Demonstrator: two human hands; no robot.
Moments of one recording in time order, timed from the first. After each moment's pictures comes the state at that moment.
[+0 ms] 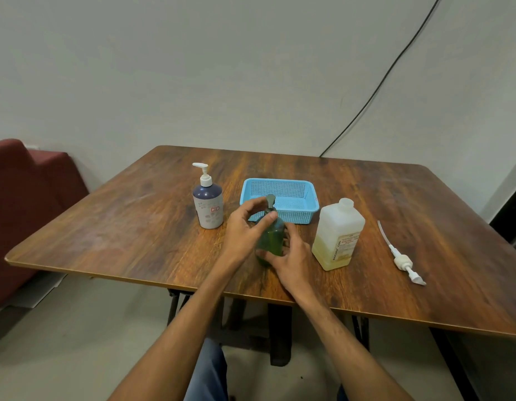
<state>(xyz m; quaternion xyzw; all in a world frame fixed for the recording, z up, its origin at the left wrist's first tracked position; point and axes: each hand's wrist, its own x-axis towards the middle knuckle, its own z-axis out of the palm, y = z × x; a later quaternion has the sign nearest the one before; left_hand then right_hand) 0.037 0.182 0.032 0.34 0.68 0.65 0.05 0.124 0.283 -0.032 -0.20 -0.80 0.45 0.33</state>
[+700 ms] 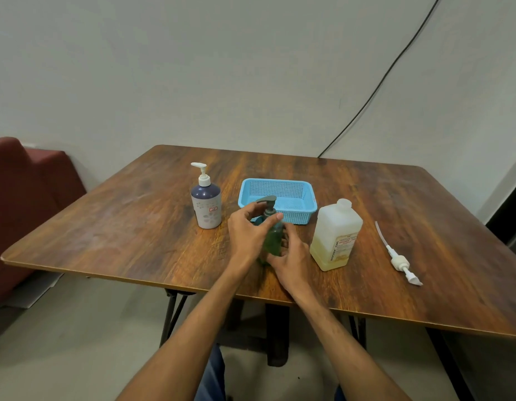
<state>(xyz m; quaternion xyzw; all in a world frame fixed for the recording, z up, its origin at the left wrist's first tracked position) 0.051 0.200 0.028 0.28 0.68 0.68 -0.01 0.124 0.284 -0.032 -0.20 -0.81 0.45 0.33</state>
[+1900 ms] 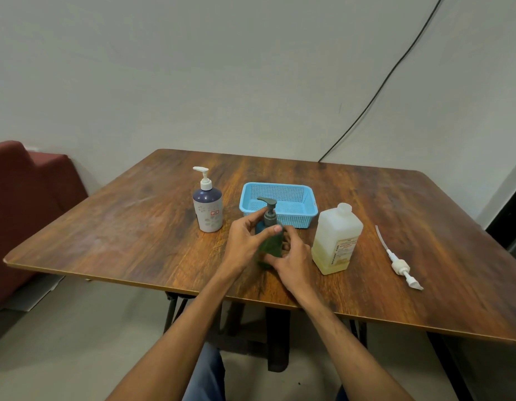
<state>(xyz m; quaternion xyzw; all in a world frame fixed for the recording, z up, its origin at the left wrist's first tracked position) 0.038 0.182 0.023 0.35 0.65 0.67 0.11 0.128 0.288 -0.021 -0.19 -0.82 0.44 0.31</state>
